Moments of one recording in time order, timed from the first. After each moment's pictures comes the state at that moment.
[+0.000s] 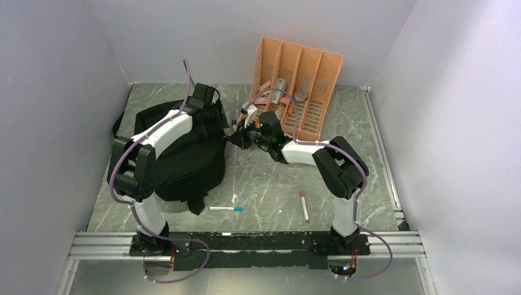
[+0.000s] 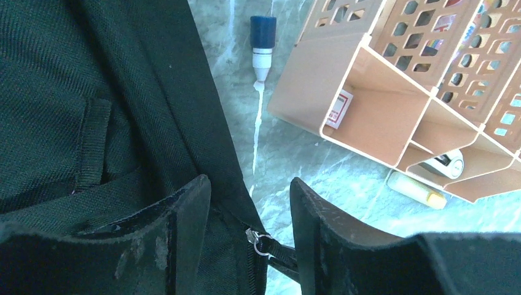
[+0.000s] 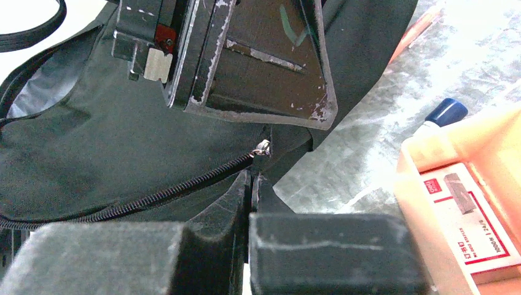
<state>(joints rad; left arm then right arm) -0.38 1.80 1.38 -0.46 0.03 -0.62 0.67 1.94 1.09 0.58 -0.45 0.22</state>
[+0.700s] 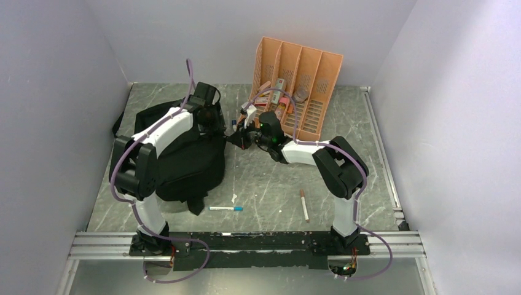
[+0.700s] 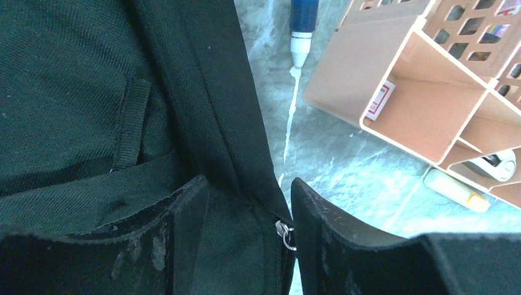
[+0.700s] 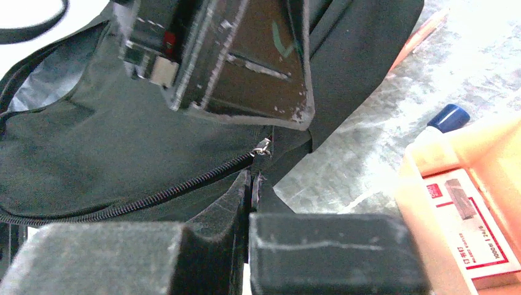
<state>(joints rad) -0.39 1.81 1.43 -0.60 -0.04 -0.58 0.67 1.94 1.09 0.58 -0.46 0.20</state>
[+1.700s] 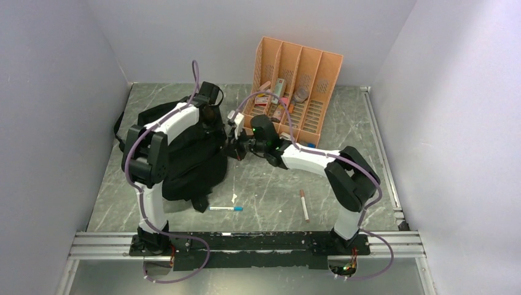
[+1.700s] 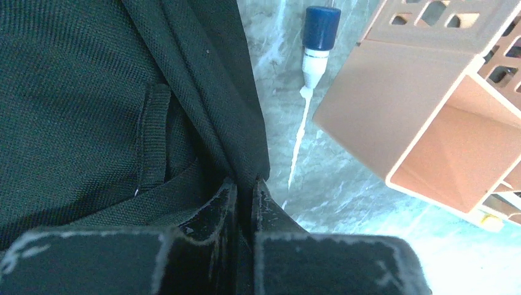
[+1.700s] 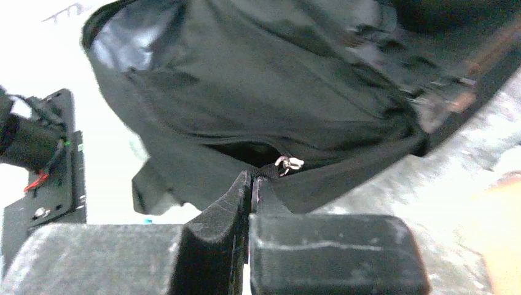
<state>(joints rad) -0.36 1.97 1.53 -0.62 0.01 -0.58 0.76 1.80 1.09 0.36 -0.51 0.08</state>
